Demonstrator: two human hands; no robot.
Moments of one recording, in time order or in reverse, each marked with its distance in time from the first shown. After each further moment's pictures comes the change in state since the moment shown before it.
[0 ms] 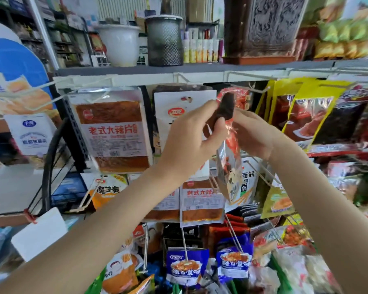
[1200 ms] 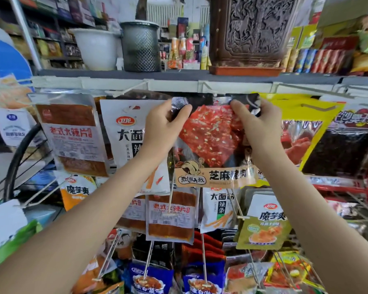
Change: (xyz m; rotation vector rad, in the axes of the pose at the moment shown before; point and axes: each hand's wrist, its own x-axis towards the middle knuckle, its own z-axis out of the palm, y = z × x) left_hand 0.066 -0.038 0.120 -0.041 0.241 -0.464; right_hand 0.022 -0.015 -0.123 -0.285 0.580 -0.520
